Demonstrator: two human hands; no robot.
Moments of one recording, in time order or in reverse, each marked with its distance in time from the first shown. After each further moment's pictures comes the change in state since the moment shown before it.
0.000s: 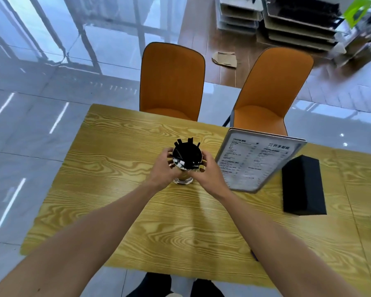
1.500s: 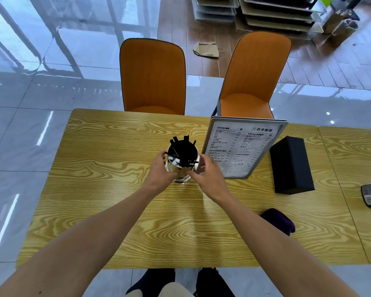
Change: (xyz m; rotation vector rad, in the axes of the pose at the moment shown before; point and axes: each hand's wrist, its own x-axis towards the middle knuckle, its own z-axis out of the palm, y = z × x) left_hand -0.013 -0.005 0.026 0.193 -0.024 -0.123; right_hand -0.033 0.031 -0.014 -0.291 0.140 0.064
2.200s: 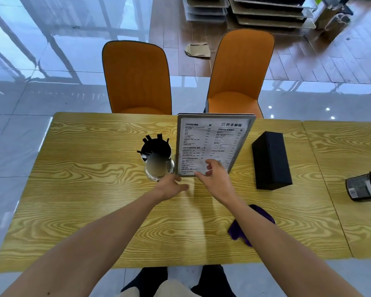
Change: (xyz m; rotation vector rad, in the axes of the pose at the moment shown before) left_hand -0.016 0.023 0.097 0.345 -0.316 -0.195; right_hand -0.017 0.071 -0.074 -0.026 0.035 0.090
